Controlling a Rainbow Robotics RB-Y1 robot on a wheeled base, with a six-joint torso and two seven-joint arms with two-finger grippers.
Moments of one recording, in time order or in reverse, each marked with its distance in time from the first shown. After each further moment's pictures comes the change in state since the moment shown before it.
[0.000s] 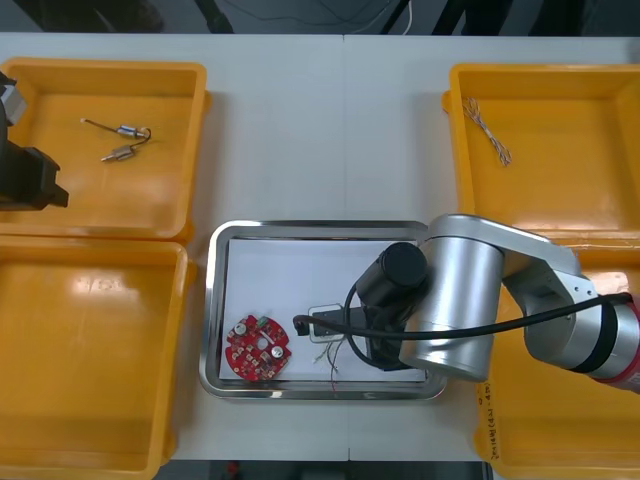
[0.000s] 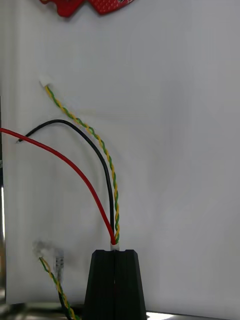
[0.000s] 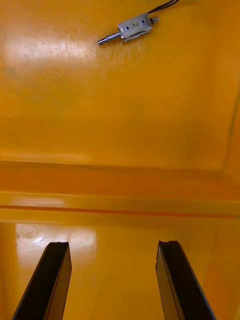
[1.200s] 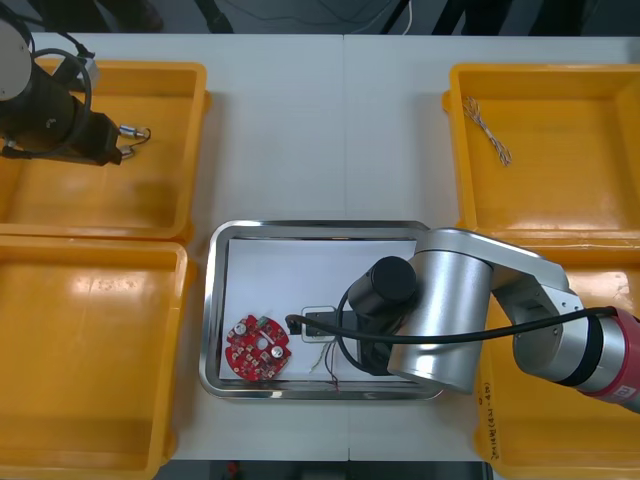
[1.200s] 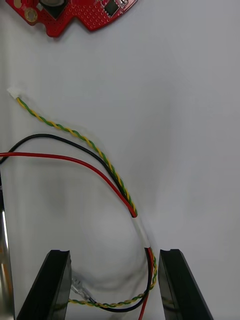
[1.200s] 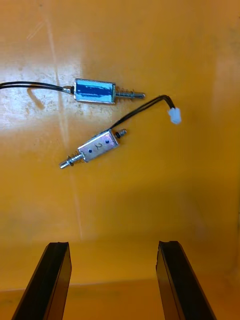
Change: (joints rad) right arm 0.032 0.041 0.002 0.000 0.068 0.007 -0.067; left arm -0.337 -0.129 -0.247 0.532 -0.139 -0.259 -0.273
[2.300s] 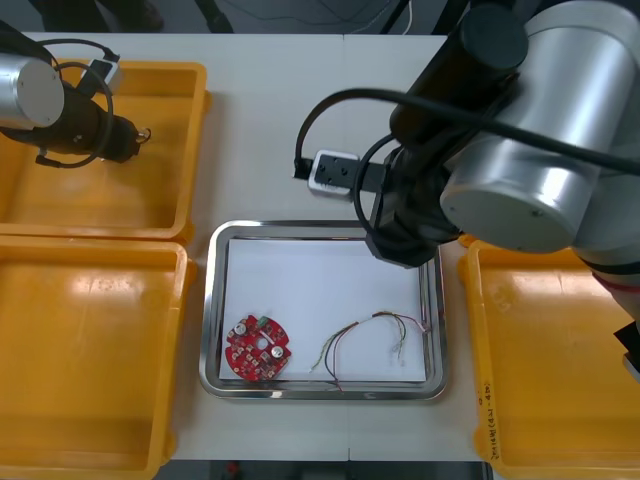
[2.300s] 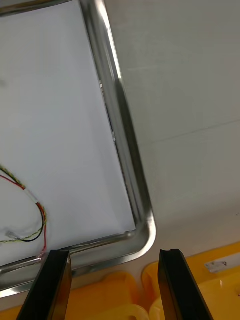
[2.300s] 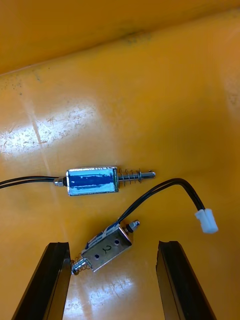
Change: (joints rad) right arm -0.162 0.091 -0.491 -0.117 -0.167 0.361 -0.077; left arm -0.043 -0.051 -0.085 0.257 0.000 -0.385 -0.252
